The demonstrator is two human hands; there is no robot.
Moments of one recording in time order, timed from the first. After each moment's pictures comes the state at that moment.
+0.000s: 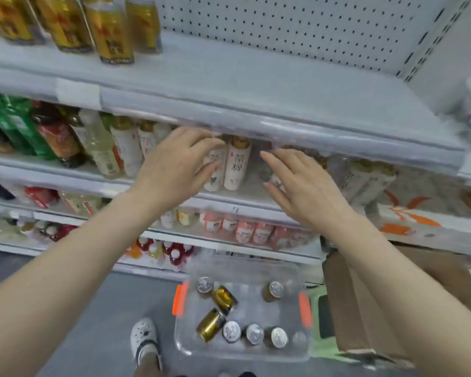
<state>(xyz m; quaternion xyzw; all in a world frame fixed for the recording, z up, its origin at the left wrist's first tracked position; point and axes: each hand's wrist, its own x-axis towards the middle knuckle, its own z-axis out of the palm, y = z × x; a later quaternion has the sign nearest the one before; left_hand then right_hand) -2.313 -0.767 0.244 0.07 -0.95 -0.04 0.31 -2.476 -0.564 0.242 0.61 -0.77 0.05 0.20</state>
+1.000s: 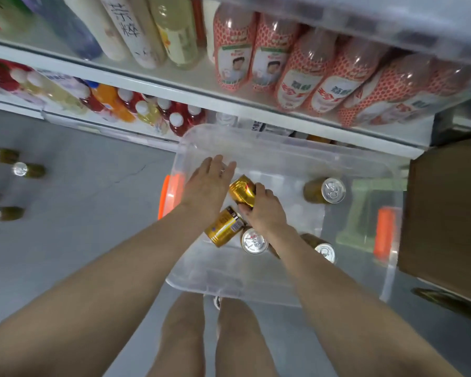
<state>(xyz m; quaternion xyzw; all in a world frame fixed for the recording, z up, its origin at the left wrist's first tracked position) -2.310 -0.683 -0.226 0.22 -0.94 -0.11 -0.24 -2.393 -0.550 -0.289 0.28 -0.88 0.08 -0.37</state>
